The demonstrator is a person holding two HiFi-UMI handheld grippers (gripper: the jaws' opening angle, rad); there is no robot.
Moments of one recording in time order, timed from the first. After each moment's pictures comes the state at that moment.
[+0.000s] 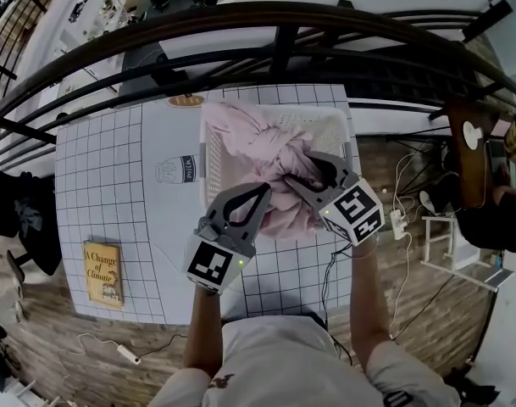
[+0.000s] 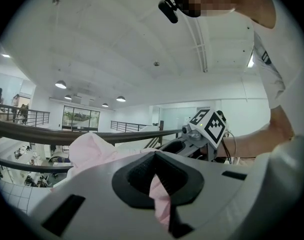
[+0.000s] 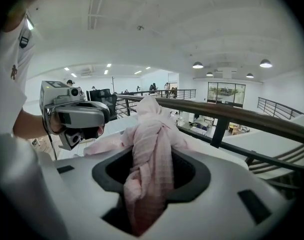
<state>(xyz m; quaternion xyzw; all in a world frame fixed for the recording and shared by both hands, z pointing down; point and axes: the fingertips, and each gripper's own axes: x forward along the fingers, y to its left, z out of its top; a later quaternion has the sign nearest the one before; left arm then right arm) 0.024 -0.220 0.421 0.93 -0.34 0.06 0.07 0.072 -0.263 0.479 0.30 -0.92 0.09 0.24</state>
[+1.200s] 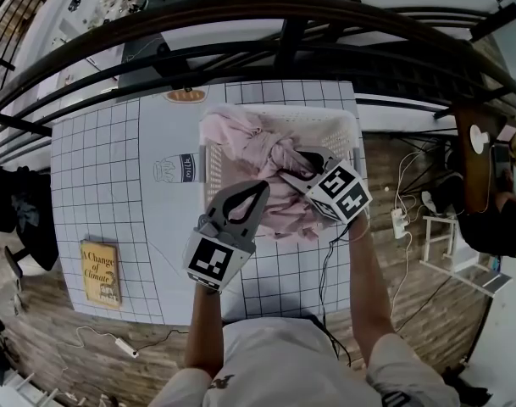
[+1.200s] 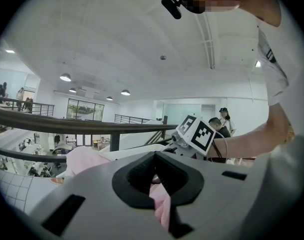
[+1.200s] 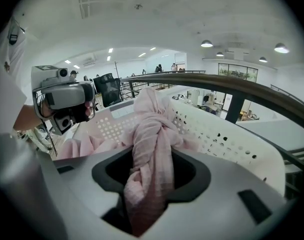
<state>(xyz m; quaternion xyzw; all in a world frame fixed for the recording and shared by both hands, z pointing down) 0.016 -0.245 0.457 0.92 -0.36 0.08 0.11 0.059 -0.294 0.561 0.24 -0.90 0.15 0.33</state>
